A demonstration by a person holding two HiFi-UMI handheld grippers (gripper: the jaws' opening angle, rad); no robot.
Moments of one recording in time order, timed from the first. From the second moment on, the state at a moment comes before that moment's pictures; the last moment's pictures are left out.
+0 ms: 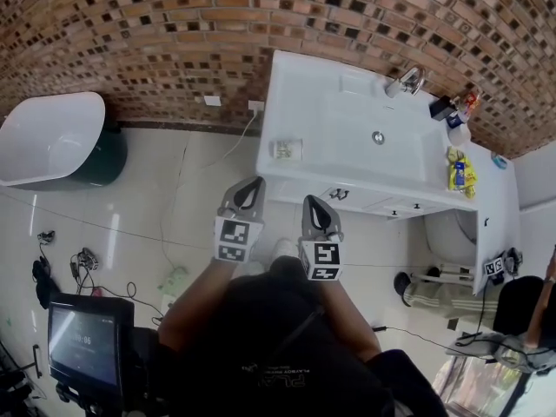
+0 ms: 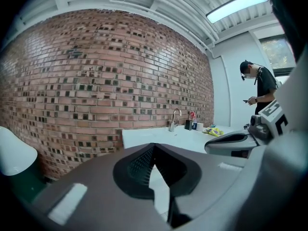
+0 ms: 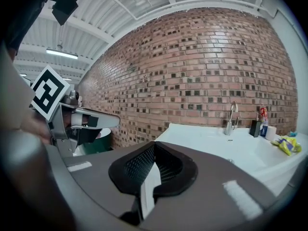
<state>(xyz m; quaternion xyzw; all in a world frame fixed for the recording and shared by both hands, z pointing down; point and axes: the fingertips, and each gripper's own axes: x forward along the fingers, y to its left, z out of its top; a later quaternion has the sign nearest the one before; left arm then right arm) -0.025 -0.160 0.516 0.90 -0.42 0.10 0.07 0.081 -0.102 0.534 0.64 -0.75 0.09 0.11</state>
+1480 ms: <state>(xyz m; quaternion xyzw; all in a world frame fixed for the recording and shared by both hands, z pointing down) -0.012 -0.252 0.529 0.85 -0.51 0.13 0.09 0.113 -0.209 0.584 0.54 -0.81 0.18 0.16</state>
